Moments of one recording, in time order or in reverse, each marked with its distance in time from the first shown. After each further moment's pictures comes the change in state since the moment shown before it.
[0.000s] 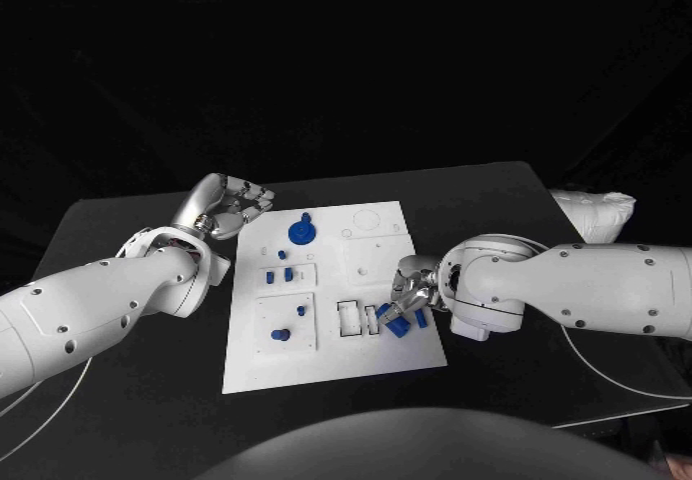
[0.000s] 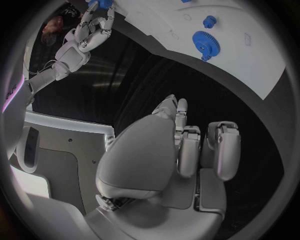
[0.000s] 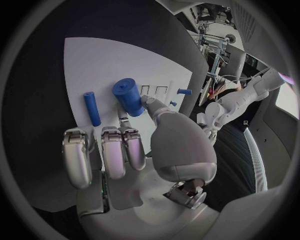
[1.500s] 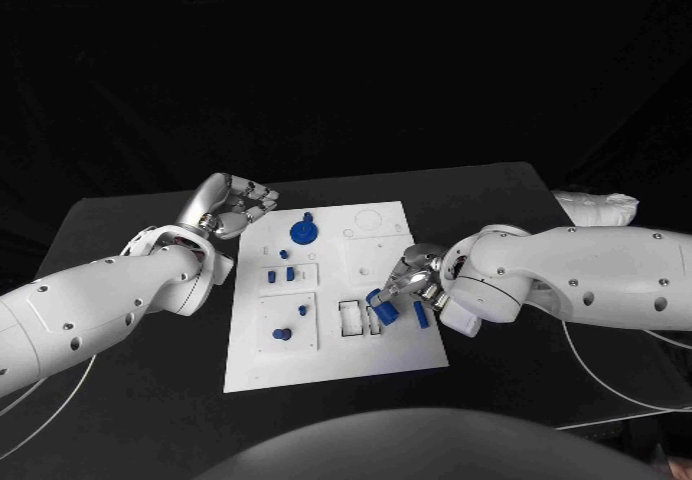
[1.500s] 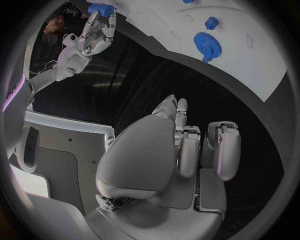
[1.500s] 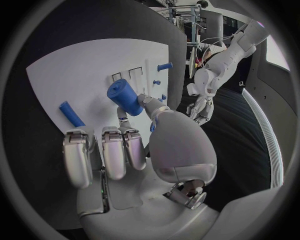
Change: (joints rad) left arm 0.000 0.007 0.000 -0.005 0.000 0.010 0.001; left_hand 0.000 0.000 0.003 0.003 0.000 0.000 0.000 0.000 0.000 0.000 0.000 0.000 0.000 0.000 0.000 0.000 0.000 0.000 0.000 0.000 0.000 0.000; right arm 0.044 -0.007 -0.008 -0.003 0.342 -0.166 0.071; right_hand 0.035 -0.017 0.028 -0.030 -0.024 0.009 0.008 -0.050 -0.009 0.003 -0.011 0.000 0.000 0.000 -0.014 0.000 0.001 0.000 0.000 -0.014 0.000 0.000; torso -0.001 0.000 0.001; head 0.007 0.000
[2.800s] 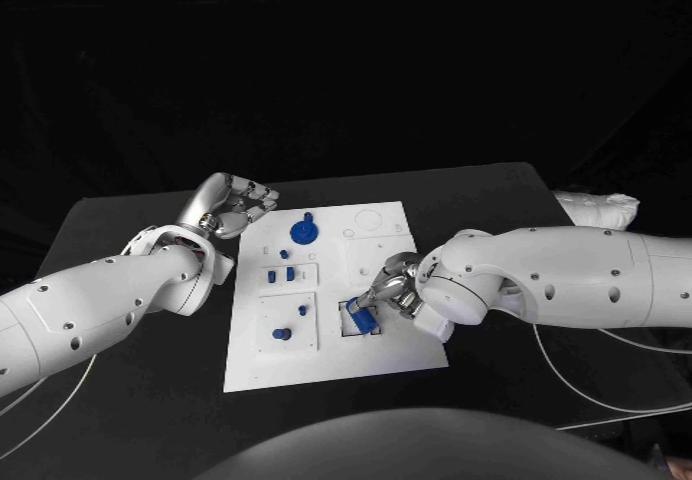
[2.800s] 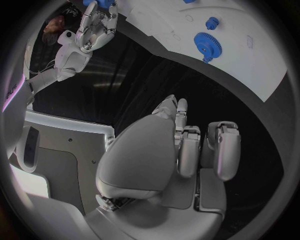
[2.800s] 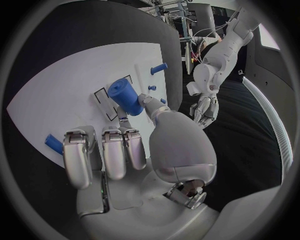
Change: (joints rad) left arm 0.000 -0.001 0.000 0.001 0.000 0.000 0.000; left_hand 0.000 0.000 0.000 0.000 0.000 0.000 0.000 0.000 0.000 0.000 0.000 0.000 0.000 0.000 0.000 0.000 0.000 0.000 0.000 0.000 0.000 0.000; right arm -0.016 0.115 -0.001 -0.062 0.137 -0.050 -0.020; right_hand 0.000 0.000 -0.013 0.003 -0.022 0.006 -0.002 -0.003 0.002 -0.004 -0.003 0.000 0.000 0.000 0.000 0.000 0.000 0.000 0.000 0.000 0.000 0.000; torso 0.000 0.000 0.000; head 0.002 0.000
